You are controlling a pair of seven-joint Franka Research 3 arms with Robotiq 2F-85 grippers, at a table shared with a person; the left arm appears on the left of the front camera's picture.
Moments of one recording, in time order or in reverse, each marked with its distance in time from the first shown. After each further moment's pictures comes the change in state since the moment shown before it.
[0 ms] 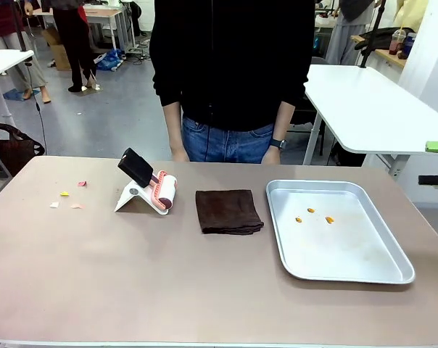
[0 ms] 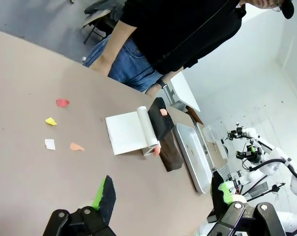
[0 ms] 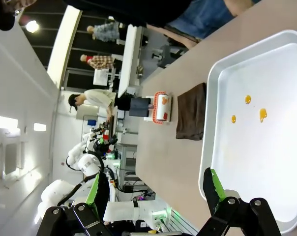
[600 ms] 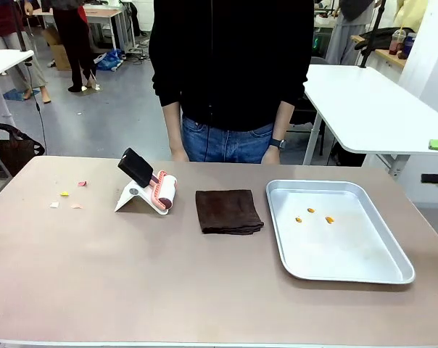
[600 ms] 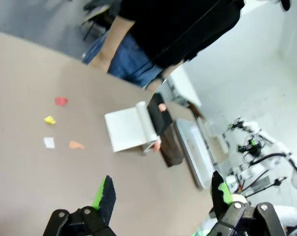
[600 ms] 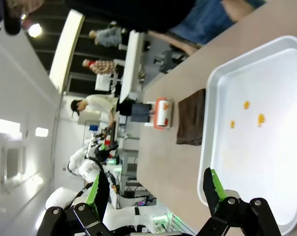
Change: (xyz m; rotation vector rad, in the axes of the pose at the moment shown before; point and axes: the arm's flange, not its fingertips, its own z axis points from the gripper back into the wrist) left arm 0.000 -0.002 0.002 -0.013 0.009 -0.019; right arm 0.003 -0.009 0.008 -0.004 -0.039 -0.015
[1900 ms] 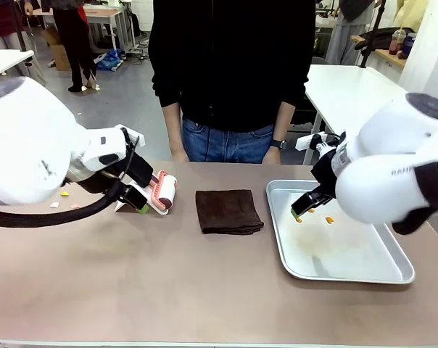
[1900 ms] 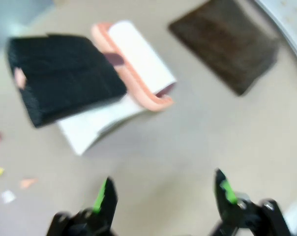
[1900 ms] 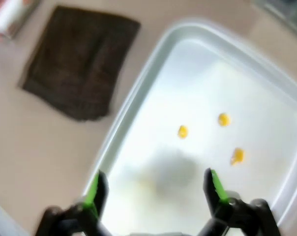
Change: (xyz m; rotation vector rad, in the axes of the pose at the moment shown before) left arm -0.075 -0.136 -0.294 0.550 0.690 -0.589; right arm -0.088 0.051 -0.283 -0.865 0.401 0.746
